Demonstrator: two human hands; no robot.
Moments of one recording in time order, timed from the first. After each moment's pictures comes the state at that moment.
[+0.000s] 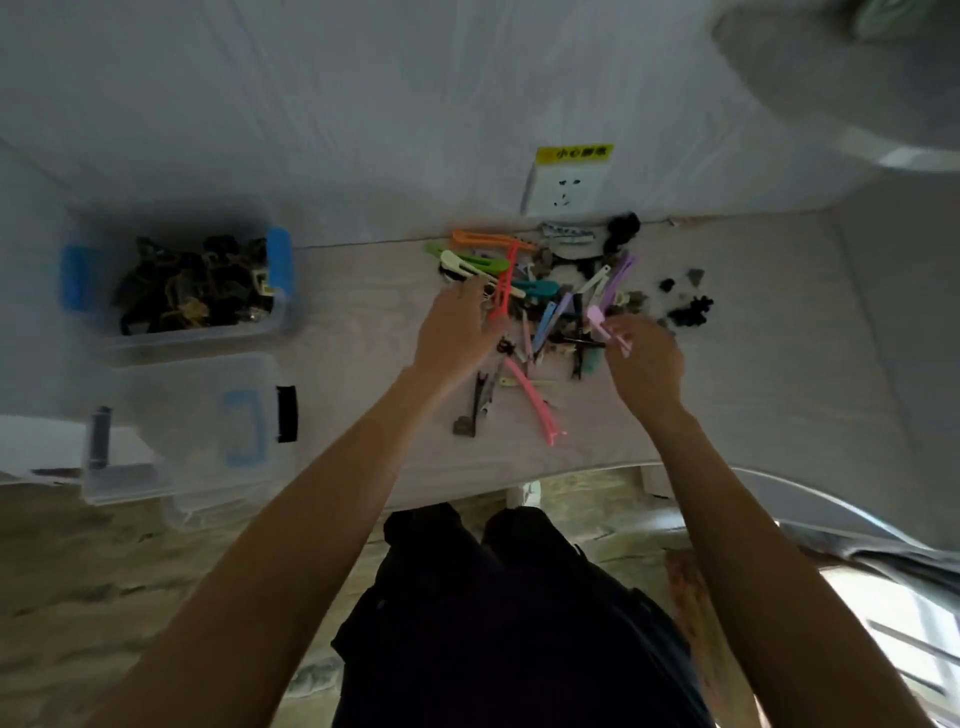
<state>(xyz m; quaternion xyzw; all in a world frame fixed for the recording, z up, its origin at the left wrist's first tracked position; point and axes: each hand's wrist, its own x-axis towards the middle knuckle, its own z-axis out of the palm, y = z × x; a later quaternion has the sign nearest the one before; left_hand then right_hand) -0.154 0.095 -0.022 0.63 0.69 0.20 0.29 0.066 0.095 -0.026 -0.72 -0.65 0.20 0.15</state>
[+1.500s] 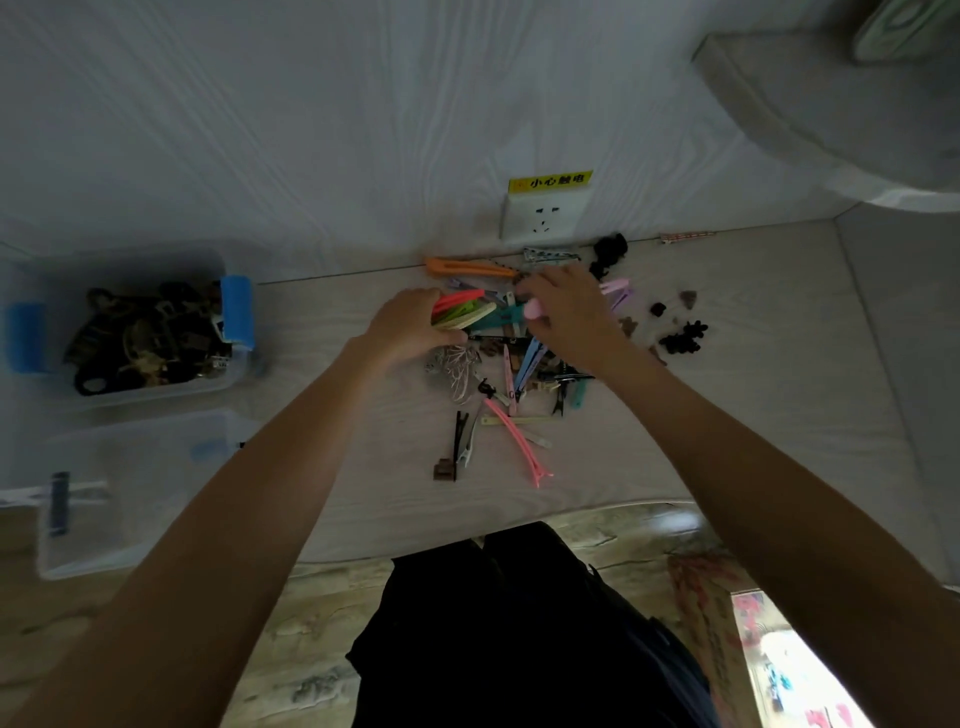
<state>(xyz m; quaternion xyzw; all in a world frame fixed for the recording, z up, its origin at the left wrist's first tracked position) -0.189 0.169 -0.044 0.68 0.66 0.00 0.32 0.028 0.184 -0.016 -0.47 -0.87 0.15 0.07</state>
